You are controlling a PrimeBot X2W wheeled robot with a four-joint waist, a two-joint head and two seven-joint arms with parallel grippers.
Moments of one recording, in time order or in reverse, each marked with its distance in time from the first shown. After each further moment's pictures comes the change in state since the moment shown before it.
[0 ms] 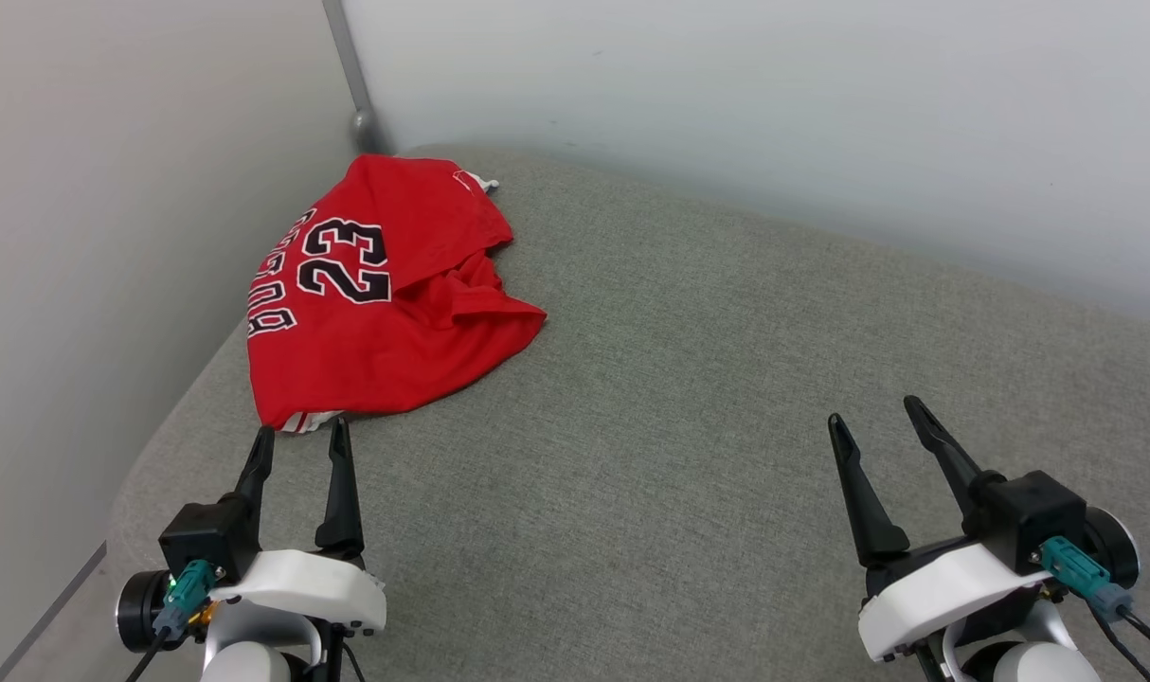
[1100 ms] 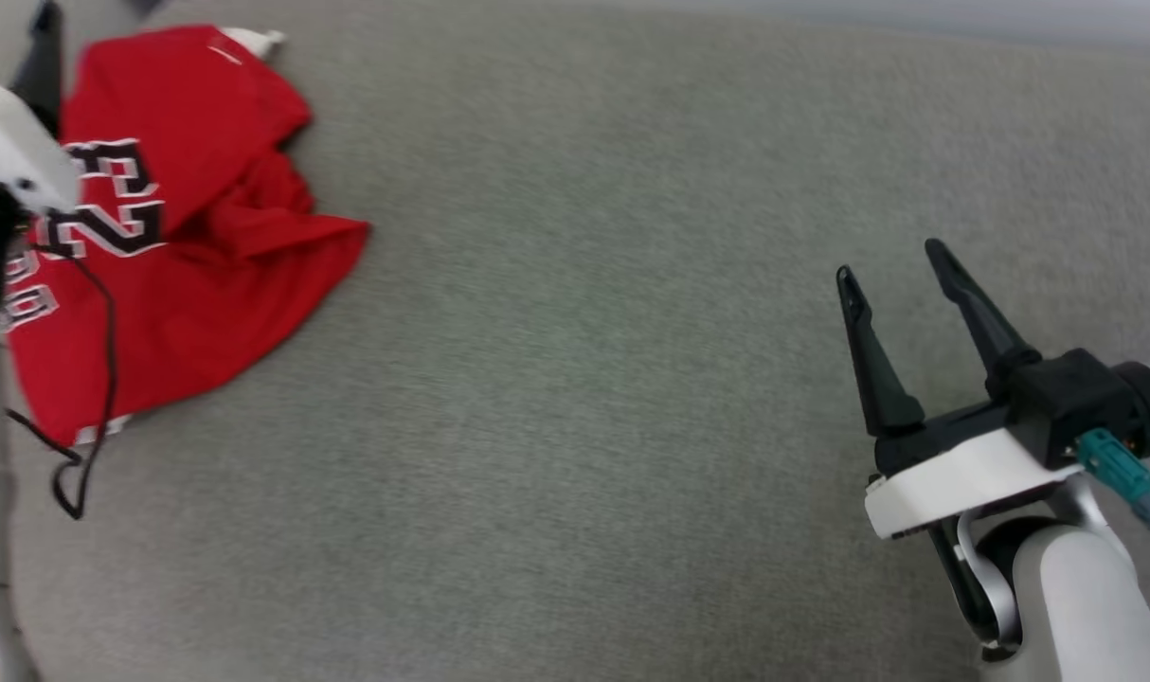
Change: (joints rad) left arm -0.758 0.389 0.000 0.278 -0.234 -0.059 0.506; right arm -0.194 -0.012 0.023 -0.078 -0.045 0.000 0.029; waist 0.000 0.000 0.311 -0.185
